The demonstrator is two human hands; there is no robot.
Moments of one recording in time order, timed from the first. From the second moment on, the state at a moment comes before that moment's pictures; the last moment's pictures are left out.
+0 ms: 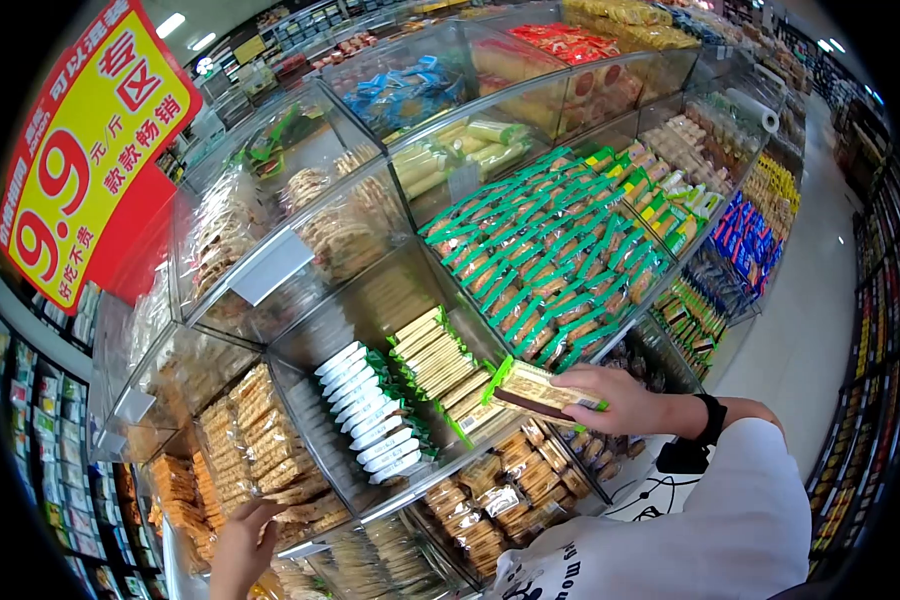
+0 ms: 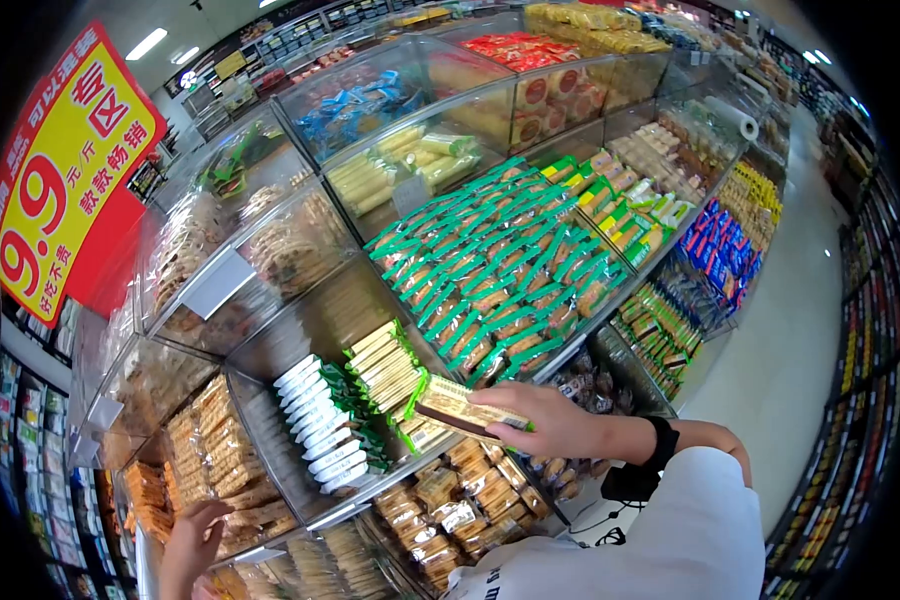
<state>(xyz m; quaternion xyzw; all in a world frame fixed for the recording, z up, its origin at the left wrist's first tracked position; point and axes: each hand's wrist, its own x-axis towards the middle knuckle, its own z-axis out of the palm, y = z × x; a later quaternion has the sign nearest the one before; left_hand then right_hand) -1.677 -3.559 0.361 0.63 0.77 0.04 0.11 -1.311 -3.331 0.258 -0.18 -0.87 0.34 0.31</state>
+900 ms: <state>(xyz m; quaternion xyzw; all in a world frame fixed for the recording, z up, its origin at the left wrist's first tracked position) -1.587 -3.333 0.127 0.93 0.13 -0.32 -0.10 -1.333 -3.298 0.299 -0.21 -0.92 0.26 0.22</state>
